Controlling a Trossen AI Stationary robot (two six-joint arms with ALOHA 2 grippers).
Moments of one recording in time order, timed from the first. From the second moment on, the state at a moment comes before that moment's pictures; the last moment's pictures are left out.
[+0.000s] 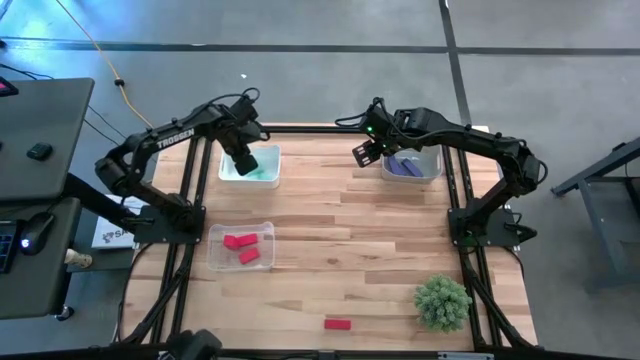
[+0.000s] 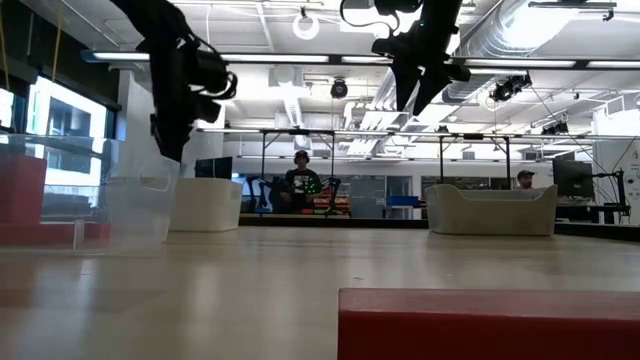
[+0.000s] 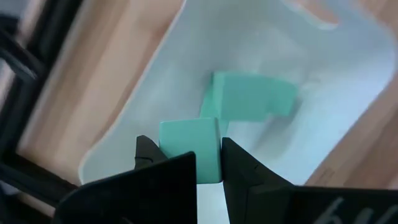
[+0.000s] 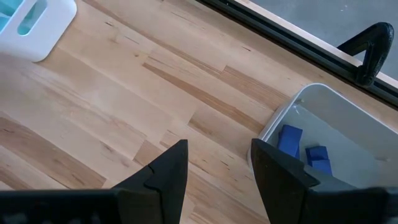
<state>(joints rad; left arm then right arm) 0.94 1.45 1.09 -1.04 0.01 0.28 -0.38 1.58 1.54 -1.11 0.23 0.60</state>
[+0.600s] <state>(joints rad) 0.97 1.59 1.06 -0.94 0.01 0.30 -0.38 1.58 1.54 -1.11 0.23 0.60</state>
